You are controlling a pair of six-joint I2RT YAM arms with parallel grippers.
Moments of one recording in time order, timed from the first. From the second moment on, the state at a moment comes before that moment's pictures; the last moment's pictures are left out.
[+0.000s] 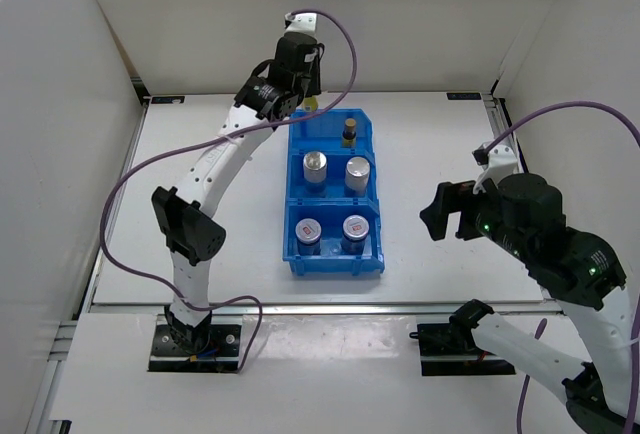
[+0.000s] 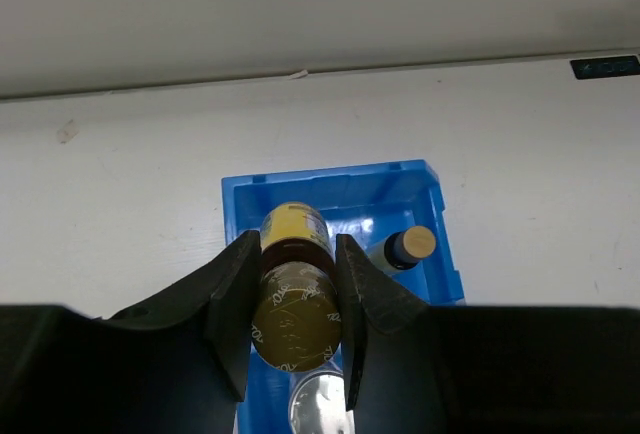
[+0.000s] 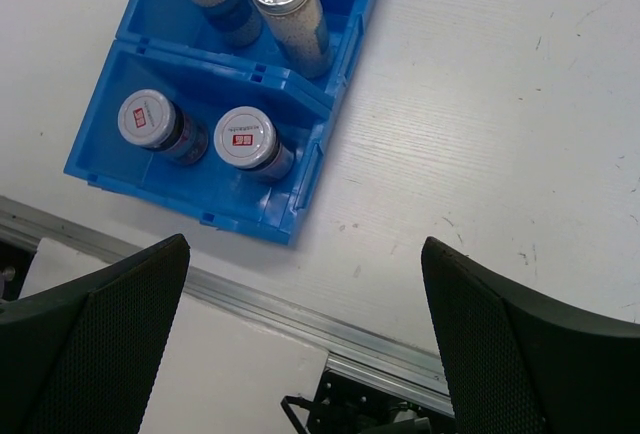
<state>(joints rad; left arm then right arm) -0.58 1.99 2.24 -0.65 -0.41 -0.23 0.64 0.75 1.33 -1.11 0.15 0.29</state>
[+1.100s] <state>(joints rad) -0.54 2.25 2.12 -0.62 -0.34 -0.33 0.64 0.70 1.31 -1.19 0.15 0.31</state>
